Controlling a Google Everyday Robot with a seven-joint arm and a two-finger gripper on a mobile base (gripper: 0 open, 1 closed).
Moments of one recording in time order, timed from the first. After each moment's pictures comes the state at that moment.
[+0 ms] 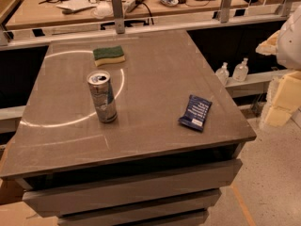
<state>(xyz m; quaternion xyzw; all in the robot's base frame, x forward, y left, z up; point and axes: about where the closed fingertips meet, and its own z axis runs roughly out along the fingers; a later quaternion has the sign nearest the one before) 0.438 -0.217 0.976 -0.60 0.78 -0.03 0.16</state>
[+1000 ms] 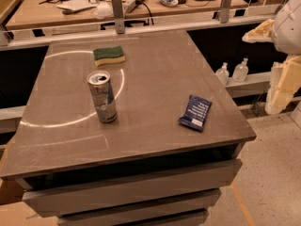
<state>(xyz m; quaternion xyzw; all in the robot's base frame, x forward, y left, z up) 0.480 -0.221 0.977 -0.69 0.70 -0.01 0.18</state>
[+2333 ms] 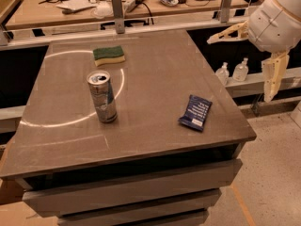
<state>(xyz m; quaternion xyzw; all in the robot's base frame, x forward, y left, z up) 0.519 -0.200 0.959 -0.88 0.45 0.00 0.19</state>
